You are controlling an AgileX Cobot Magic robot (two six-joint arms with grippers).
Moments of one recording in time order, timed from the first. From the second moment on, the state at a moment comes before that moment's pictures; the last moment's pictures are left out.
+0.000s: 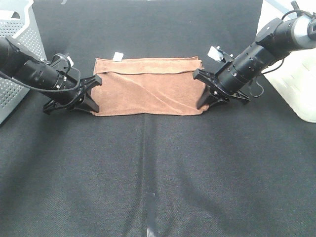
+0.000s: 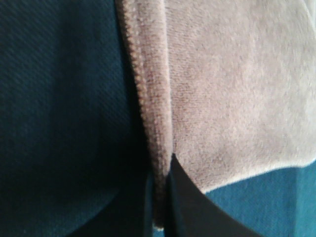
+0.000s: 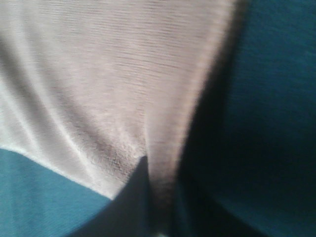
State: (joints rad) left arm -0.12 2.29 -1.45 -0.90 0.60 0.44; right arm 0.12 2.38 -1.69 0.63 0.86 -0.31
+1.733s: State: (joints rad) left arm -0.05 2.11 -1.46 -0.73 0.66 0.40; right arm 0.13 2.28 -1.79 0.55 0.96 -0.27
